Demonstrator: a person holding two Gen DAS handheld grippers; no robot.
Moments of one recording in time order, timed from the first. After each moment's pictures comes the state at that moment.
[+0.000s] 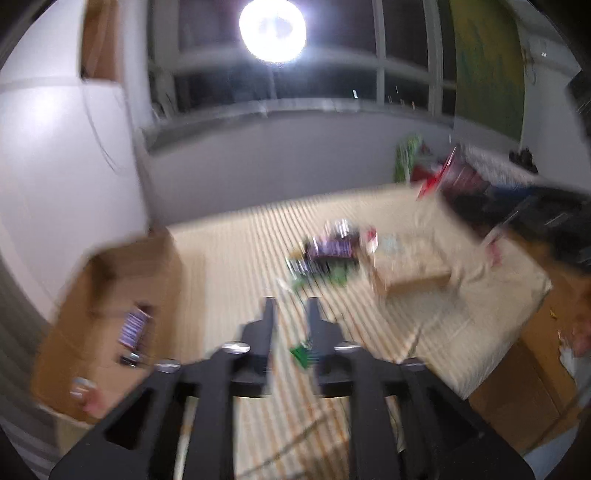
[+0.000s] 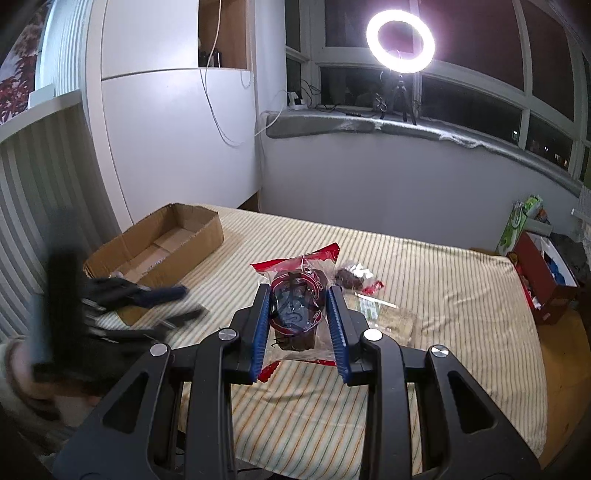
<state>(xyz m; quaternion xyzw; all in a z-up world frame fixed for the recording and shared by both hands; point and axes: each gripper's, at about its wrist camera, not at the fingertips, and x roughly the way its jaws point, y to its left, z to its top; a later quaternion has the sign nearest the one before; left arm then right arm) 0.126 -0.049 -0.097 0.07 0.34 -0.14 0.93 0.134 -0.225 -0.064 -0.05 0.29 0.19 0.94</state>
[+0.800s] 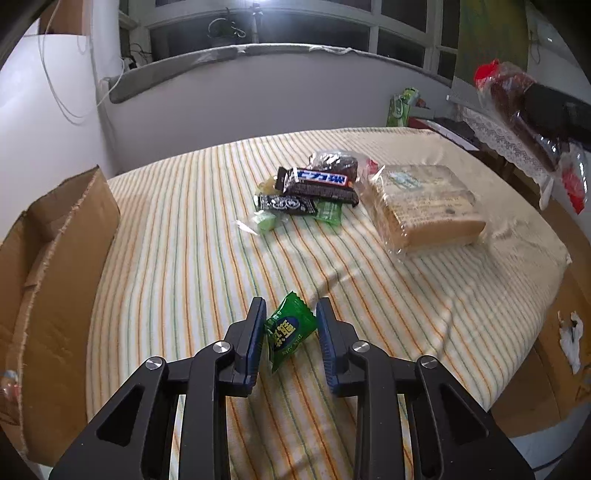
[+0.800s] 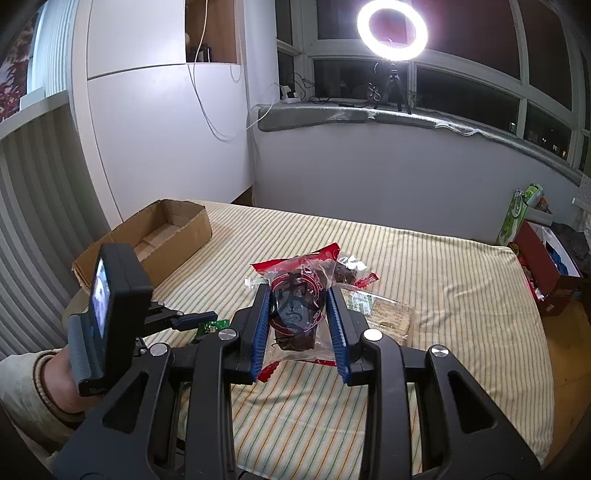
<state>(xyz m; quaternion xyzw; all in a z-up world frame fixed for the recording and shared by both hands) 0.165 -0.068 -0.154 0.06 0.39 -0.16 0.90 0.147 -0.236 -0.074 -0.03 0.29 0.18 0.94</state>
